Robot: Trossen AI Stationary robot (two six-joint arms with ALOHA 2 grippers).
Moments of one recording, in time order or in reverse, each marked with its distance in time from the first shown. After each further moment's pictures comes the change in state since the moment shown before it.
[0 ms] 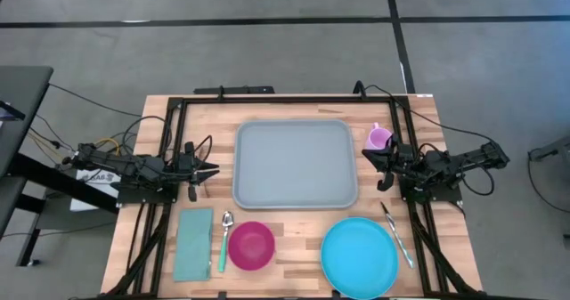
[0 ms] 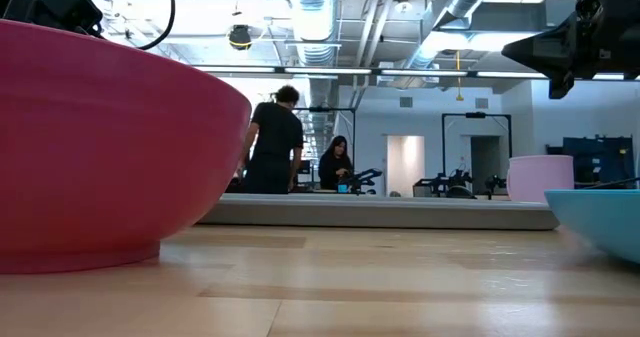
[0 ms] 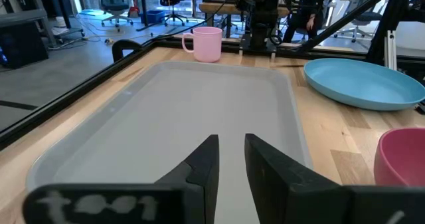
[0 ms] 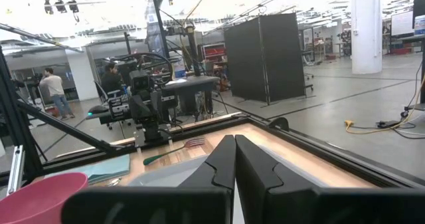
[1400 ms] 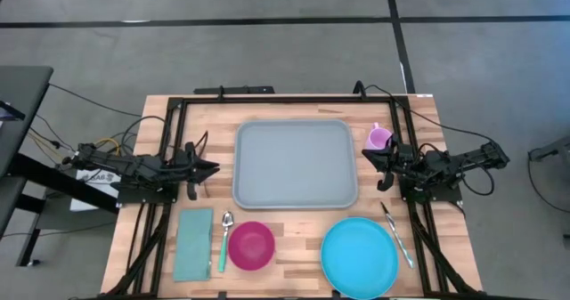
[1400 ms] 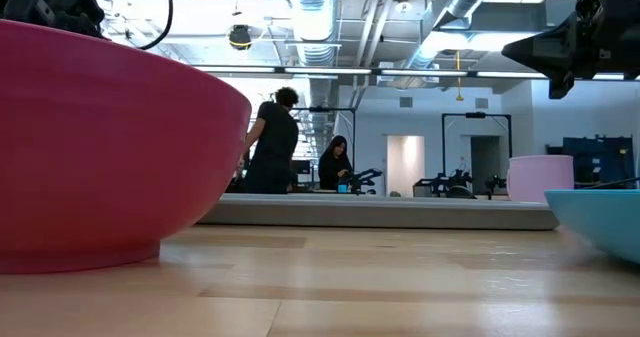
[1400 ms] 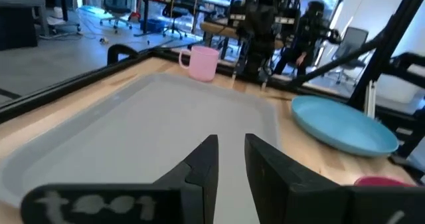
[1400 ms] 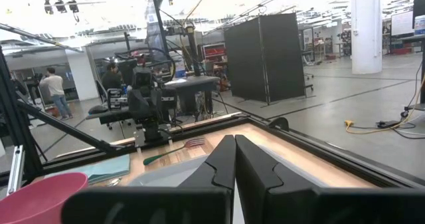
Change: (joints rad) left arm 0.000 0.000 -0.006 0.109 -0.008 -0.130; right arm 0.000 0.000 0.000 0.000 0.000 0.000
